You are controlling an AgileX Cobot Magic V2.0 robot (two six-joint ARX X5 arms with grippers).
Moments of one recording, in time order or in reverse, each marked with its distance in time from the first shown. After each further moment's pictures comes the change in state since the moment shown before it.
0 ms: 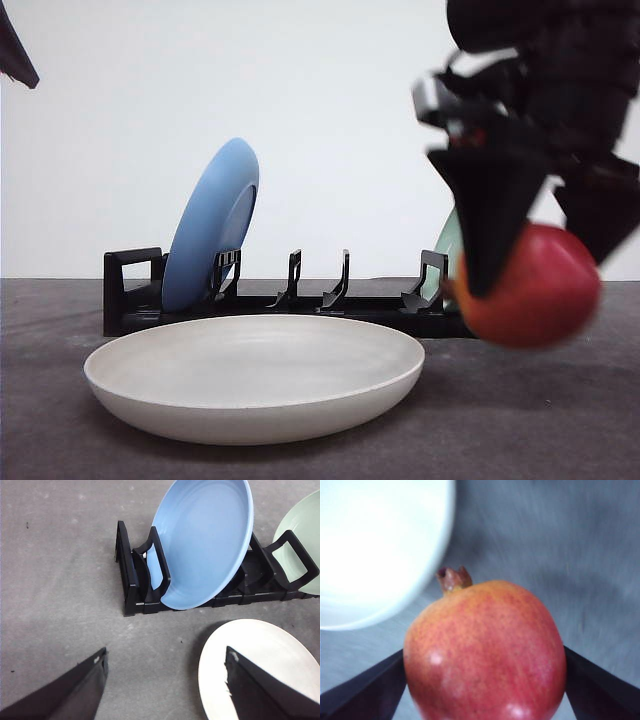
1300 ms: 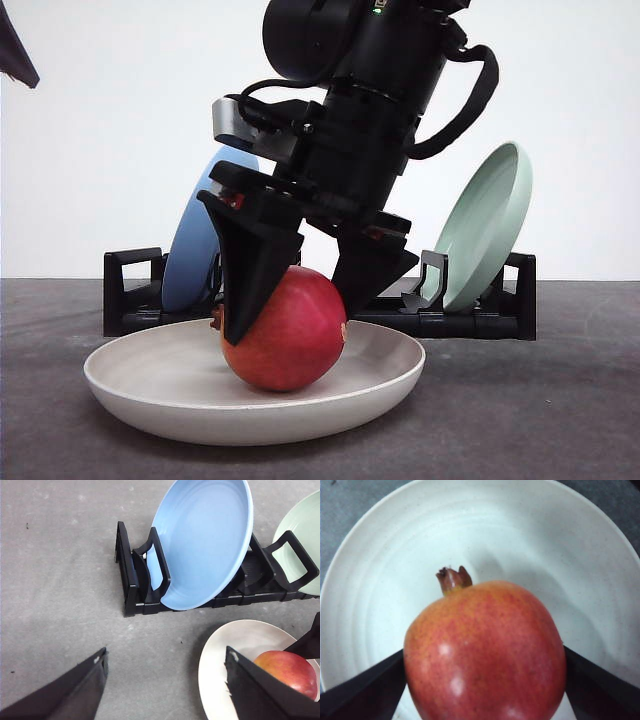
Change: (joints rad) left_arx 0.000 0.000 0.000 0.002 0.000 0.000; right_arx 0.237 0.300 0.114 0.362 -0.032 -0.010
